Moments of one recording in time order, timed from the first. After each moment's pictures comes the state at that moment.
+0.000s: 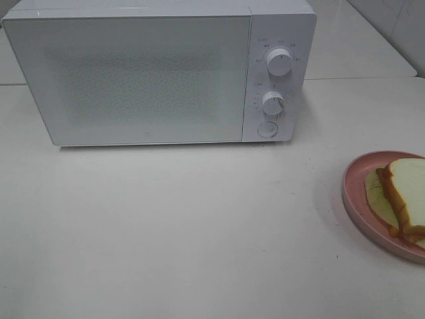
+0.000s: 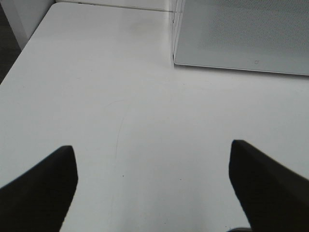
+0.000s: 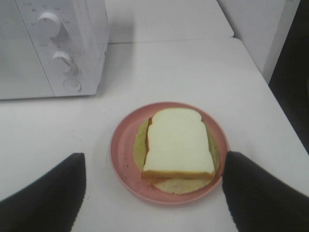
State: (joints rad) left arm 0.11 0.00 -0.52 -0.08 1.08 0.04; right arm -0.01 -0.01 -0.51 -0.03 0.93 0.05
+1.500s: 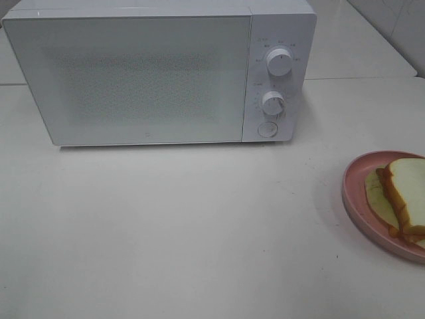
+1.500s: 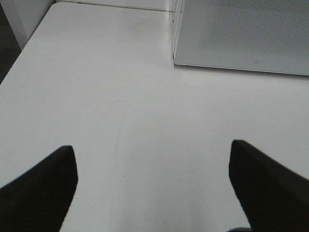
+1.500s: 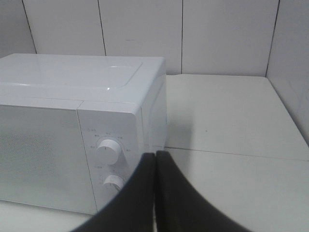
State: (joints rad) left arm 0.11 0.00 -0.52 -0.08 1.08 0.04; right arm 0.20 0.65 -0.51 -0.03 0.01 0.05
